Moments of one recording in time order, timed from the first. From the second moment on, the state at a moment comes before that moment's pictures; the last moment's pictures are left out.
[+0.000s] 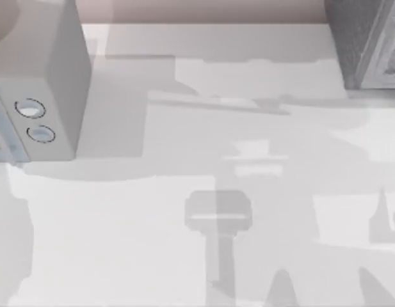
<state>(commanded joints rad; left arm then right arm) 0.35 1.58 1.68 -0.11 0.37 0.01 0.00 0.00 0.00 0.00 0.00 0.00</state>
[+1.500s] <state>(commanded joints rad) 0.00 0.00 0.00 0.00 0.00 0.00 0.00 0.00 0.00 0.00 0.00 0.00</state>
